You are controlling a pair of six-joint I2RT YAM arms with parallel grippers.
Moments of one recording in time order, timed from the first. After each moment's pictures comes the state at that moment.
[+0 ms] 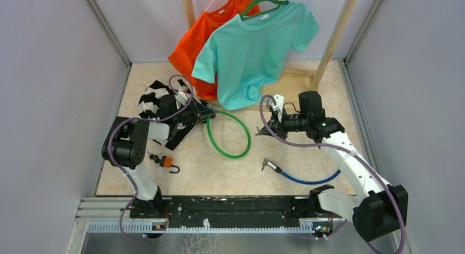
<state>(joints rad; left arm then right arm) -0.20 1.77 0.70 0.77 0.74 -1.04 0.33 1.08 0.89 -0.48 -0.89 -0.51</state>
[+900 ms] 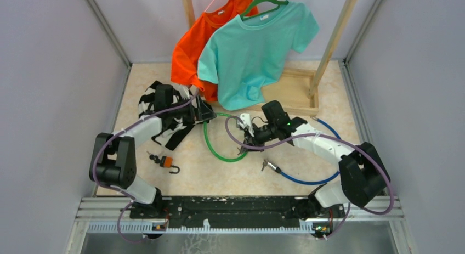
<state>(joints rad) -0.20 1.57 0.87 0.14 0.77 -0.39 0.60 1.38 0.86 -0.35 -0.86 -0.58</state>
